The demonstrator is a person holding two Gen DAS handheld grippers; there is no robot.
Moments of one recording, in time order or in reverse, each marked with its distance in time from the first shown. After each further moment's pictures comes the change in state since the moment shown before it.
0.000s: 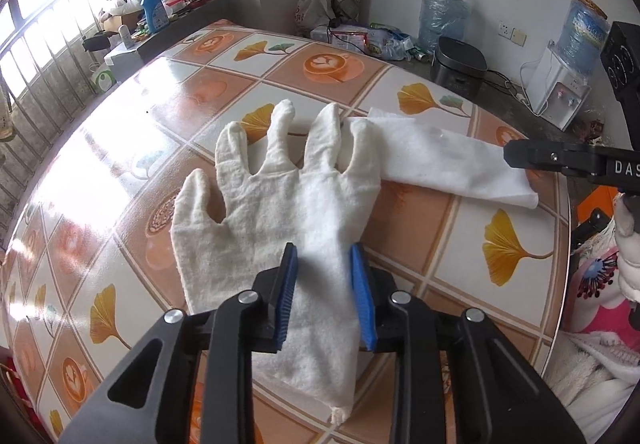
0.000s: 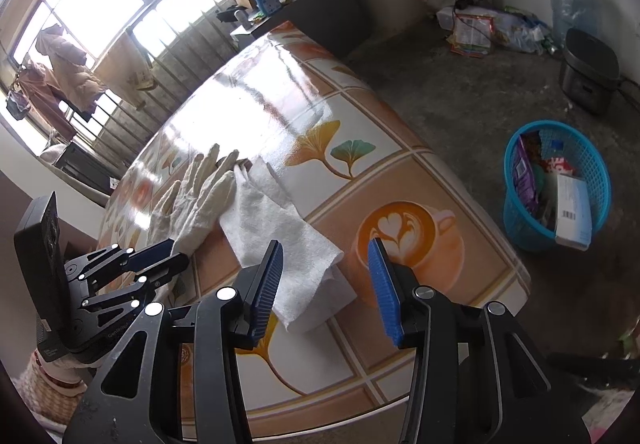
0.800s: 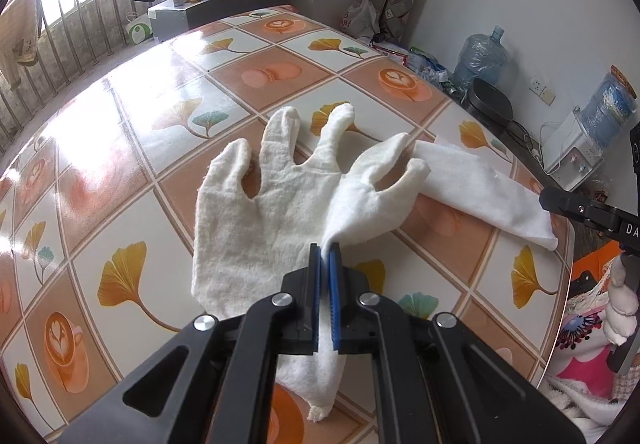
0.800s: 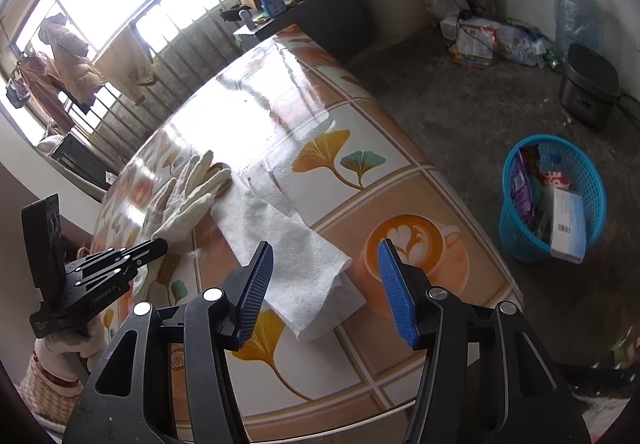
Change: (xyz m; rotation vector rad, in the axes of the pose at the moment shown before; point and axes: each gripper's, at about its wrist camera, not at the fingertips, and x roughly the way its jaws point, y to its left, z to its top) left arm -0.009 0.045 -0.015 -0.230 -0.023 -0.023; right arm -0.003 0.010 0.006 -0.039 -0.010 -0.023
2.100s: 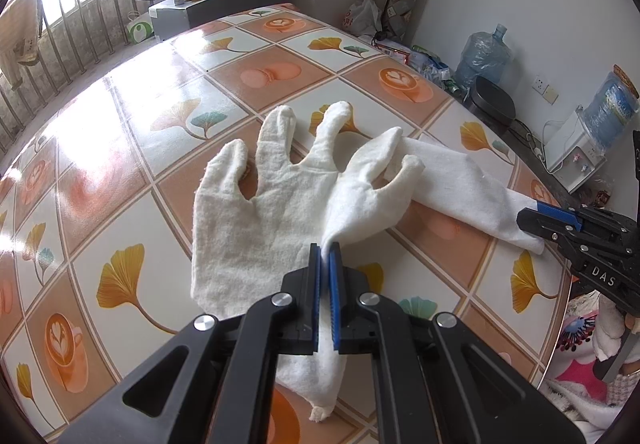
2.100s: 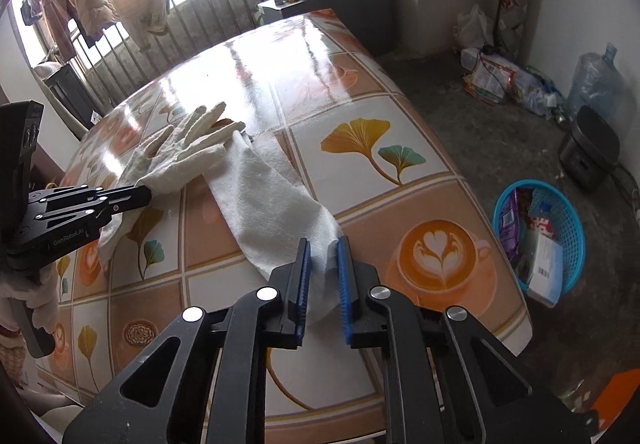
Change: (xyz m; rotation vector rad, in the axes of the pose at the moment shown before) left arm -0.001 -0.002 0.002 -0.004 0.004 0.003; right arm 0.021 0.032 -0.008 -0.232 0.015 -0.110
